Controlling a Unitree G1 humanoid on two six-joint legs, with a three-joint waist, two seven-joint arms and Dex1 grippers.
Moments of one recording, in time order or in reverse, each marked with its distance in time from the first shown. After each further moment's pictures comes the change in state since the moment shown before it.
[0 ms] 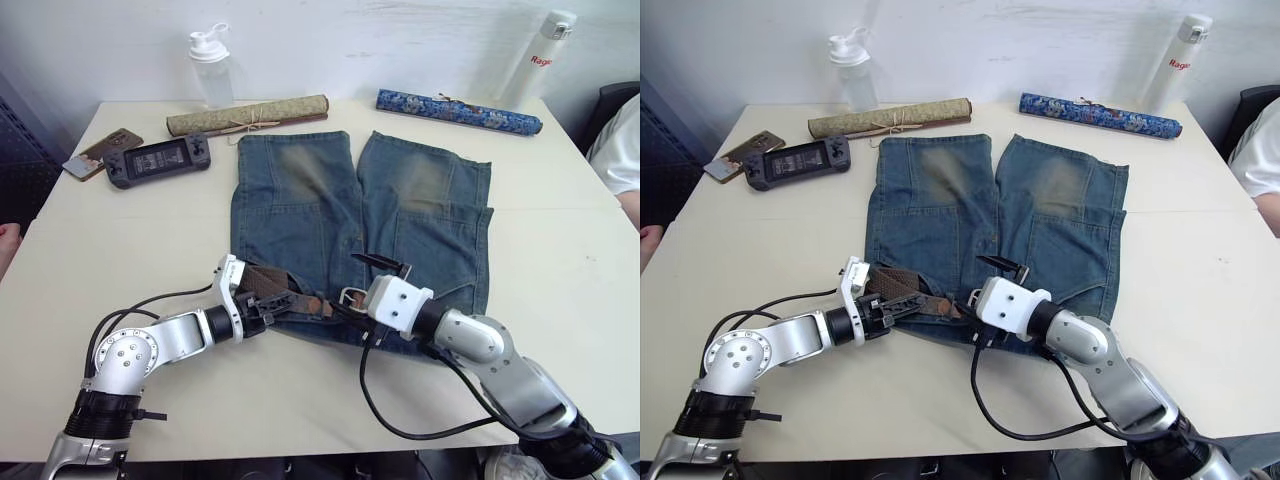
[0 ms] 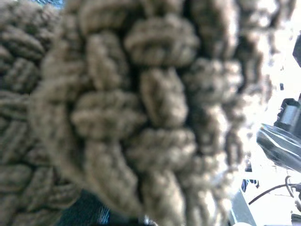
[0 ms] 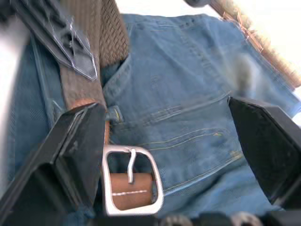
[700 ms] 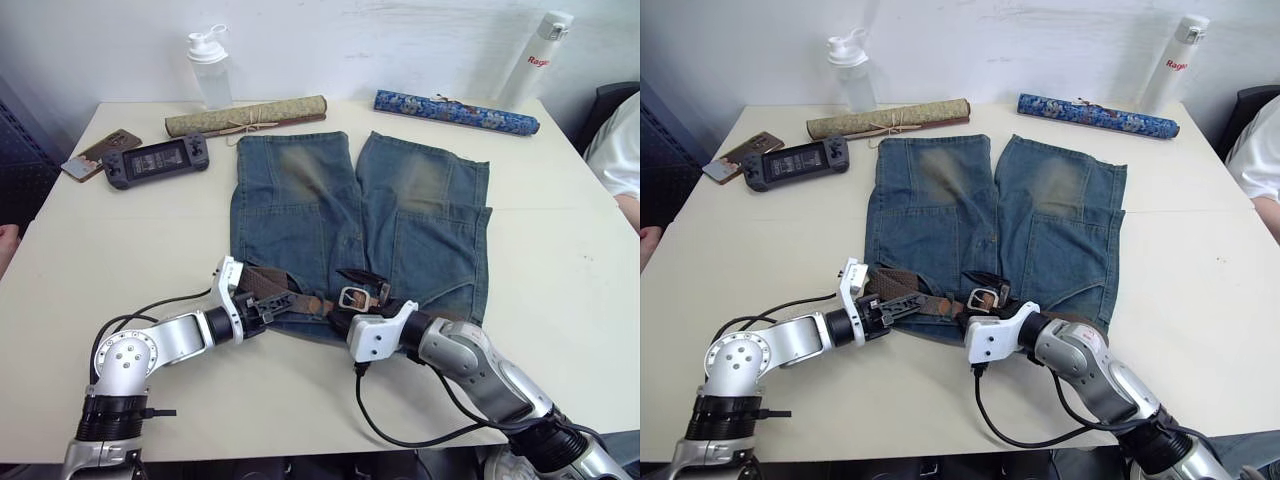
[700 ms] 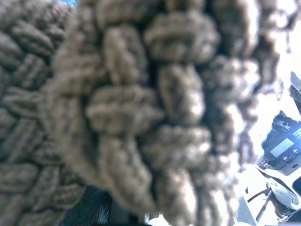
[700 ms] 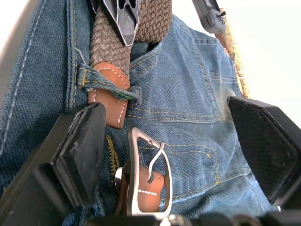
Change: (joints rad) left arm 0.006 -0.103 0.123 0.004 0.001 0.111 0.052; right arm 0.009 0.011 0.030 0.176 -0.351 -0.324 -0.044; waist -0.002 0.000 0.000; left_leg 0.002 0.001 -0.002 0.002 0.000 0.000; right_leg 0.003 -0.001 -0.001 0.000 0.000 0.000
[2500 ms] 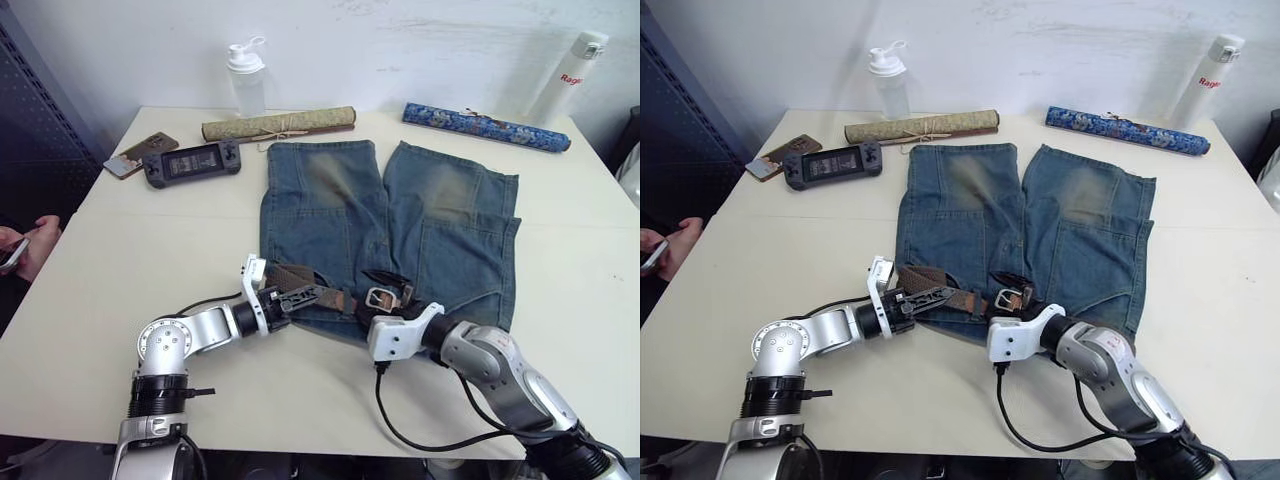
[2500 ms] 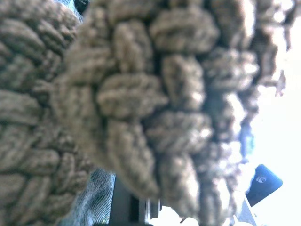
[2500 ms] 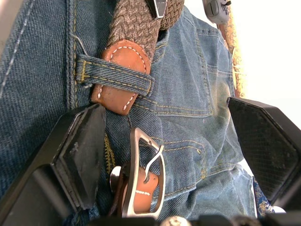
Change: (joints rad) left arm -0.121 -0.223 0.052 0.204 0.164 0.110 -0.209; right arm 0.114 -0.012 -0.134 -0.049 -0.092 0.003 0.064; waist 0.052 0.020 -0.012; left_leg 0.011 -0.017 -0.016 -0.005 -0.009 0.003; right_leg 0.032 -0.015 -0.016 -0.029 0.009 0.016
